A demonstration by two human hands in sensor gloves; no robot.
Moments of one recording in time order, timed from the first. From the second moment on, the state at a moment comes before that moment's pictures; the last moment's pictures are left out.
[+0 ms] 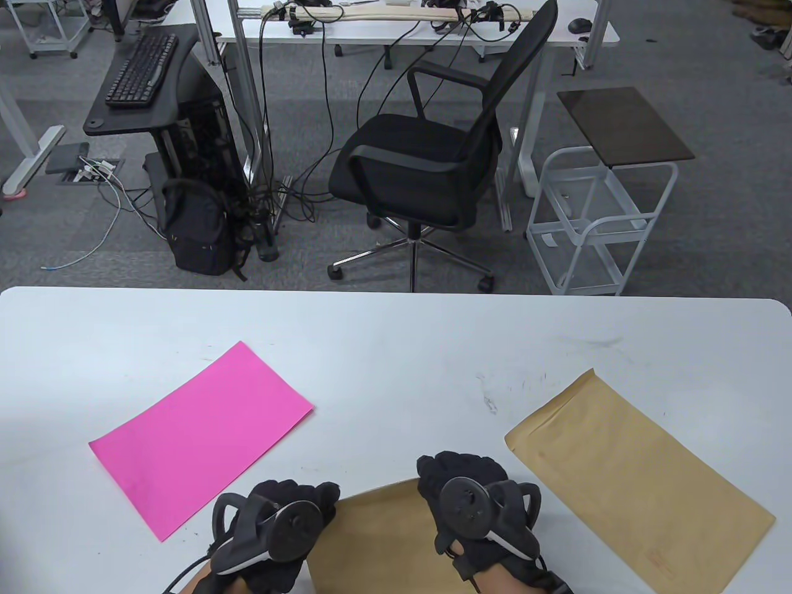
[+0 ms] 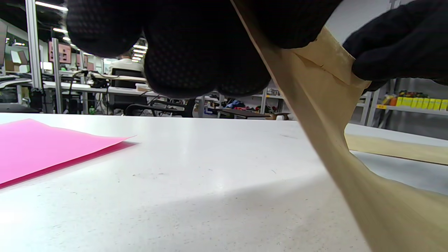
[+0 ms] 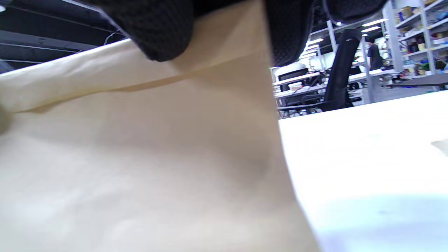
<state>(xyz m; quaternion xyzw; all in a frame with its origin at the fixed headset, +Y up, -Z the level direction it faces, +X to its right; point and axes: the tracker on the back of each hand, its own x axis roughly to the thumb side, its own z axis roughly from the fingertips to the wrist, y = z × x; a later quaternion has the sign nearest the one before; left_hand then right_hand) -0.175 -0.701 -0.274 0.04 -0.22 0.04 0.97 0.100 -0.701 -0.295 0.13 -0.10 0.97 0.15</state>
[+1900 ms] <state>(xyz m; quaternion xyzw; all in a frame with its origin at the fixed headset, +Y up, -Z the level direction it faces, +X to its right) -0.264 -0.709 -0.303 0.01 -0.06 0.44 0.89 0.116 -0.559 -0.348 0.06 -0.21 0.96 0.15</state>
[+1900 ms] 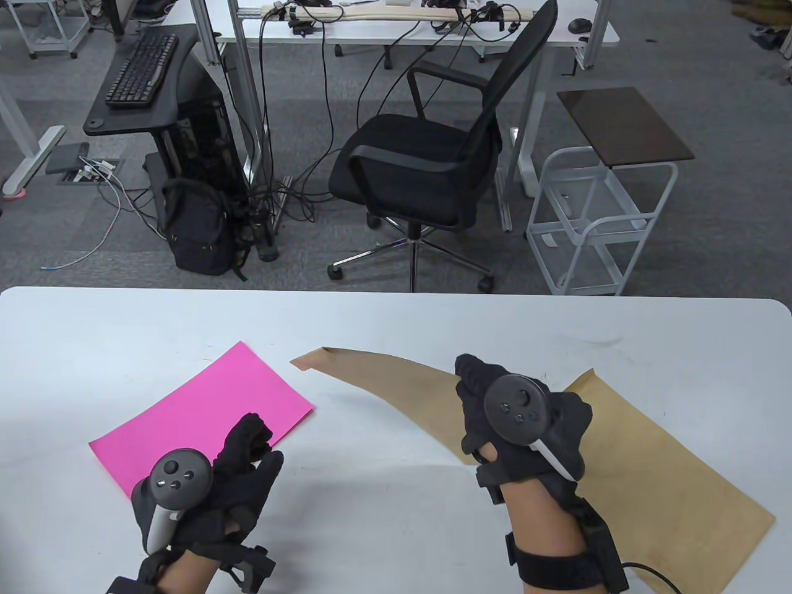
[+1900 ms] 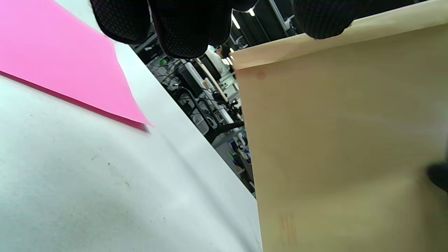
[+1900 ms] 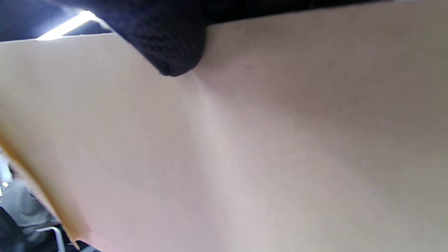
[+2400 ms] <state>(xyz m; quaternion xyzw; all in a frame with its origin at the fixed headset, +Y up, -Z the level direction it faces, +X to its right) -0.259 -0.704 -0.299 0.01 -0.08 0.46 0.89 0.063 -0.647 -0.466 0.05 -0.21 0.98 0.03</state>
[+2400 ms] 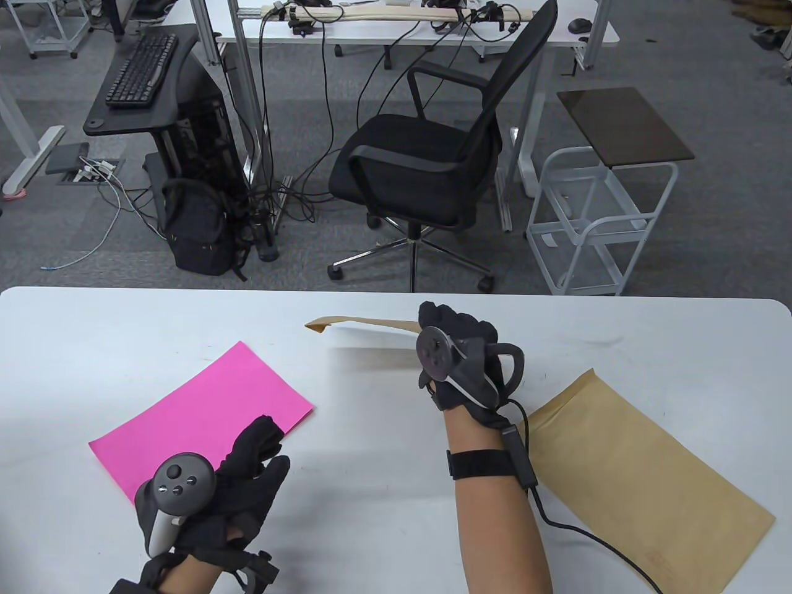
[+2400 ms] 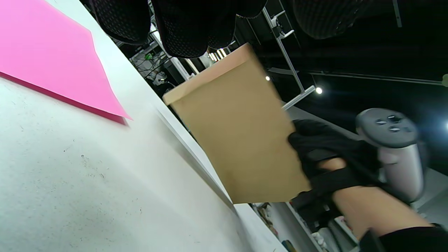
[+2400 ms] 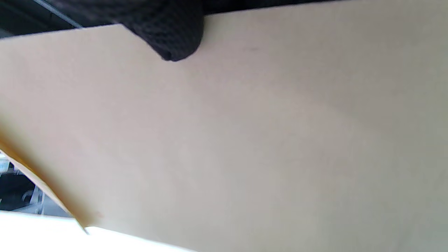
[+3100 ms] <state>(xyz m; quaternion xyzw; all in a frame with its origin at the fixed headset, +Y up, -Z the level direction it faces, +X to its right) -0.262 -0.705 -0.301 0.00 -0.08 0.47 0.88 0.060 -0.777 -0.494 0.00 0.06 1.00 0.01</state>
